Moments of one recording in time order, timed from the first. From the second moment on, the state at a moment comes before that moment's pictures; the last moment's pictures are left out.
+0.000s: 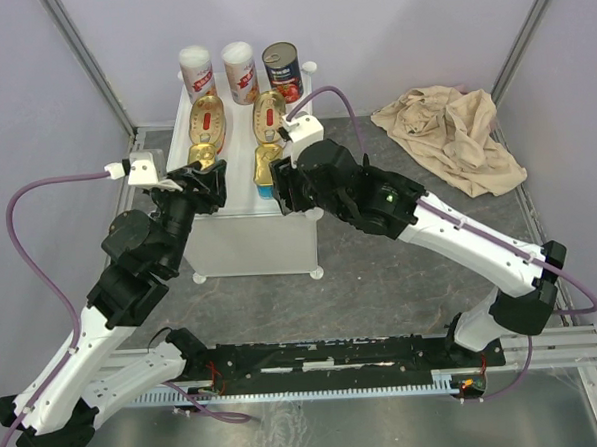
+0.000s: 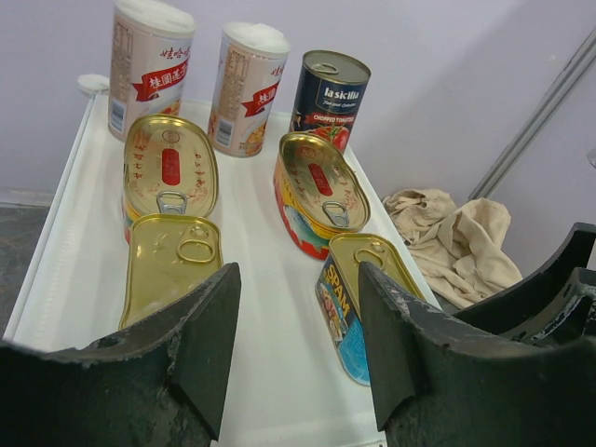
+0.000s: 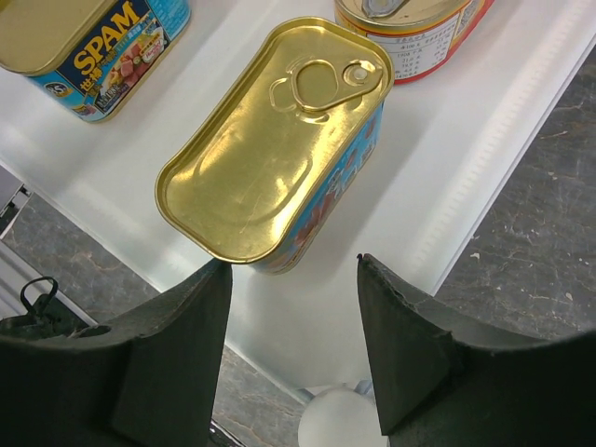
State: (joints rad) left arm -0.73 0.74 1.07 -0.15 -0.50 -0.21; right arm 1.04 1.53 1.74 -0.65 0.37 0.33
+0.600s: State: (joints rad) left arm -0.73 0.74 1.06 -0.15 -0.52 -0.21; right arm 1.01 1.57 1.76 -0.65 0.35 0.33
